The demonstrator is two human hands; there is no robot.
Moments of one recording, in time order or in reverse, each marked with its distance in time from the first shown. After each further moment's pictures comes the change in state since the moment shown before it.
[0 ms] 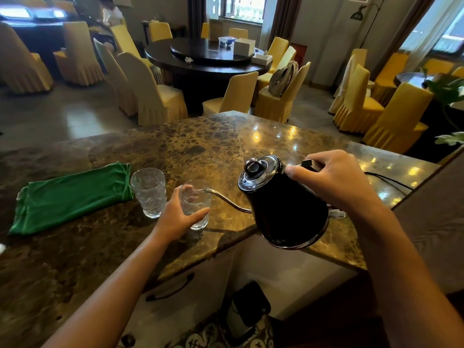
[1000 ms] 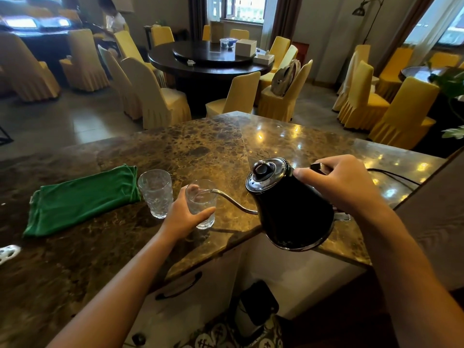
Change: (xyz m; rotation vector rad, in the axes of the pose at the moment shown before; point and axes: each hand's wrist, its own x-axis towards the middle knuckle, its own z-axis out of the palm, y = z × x) left_hand -0.002 0.006 -0.004 0.059 -0.020 -0.013; right_hand -0.014 0.001 0.004 0.115 0.022 0.111
